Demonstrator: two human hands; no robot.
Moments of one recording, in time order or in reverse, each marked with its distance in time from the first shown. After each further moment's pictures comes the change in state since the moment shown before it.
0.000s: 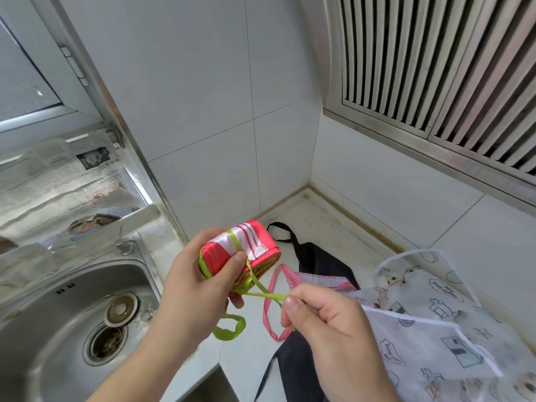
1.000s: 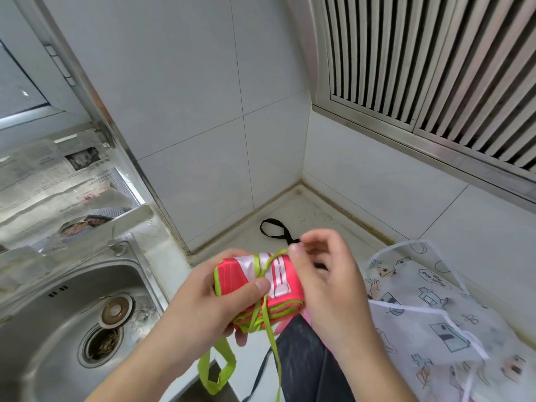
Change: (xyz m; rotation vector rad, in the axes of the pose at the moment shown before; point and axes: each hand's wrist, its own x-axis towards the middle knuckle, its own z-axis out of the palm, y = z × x) left_hand -0.020 0.008 0.002 -0.075 -0.399 -0.111; right_hand 0.026 0.007 -0.007 0.049 0.325 0.023
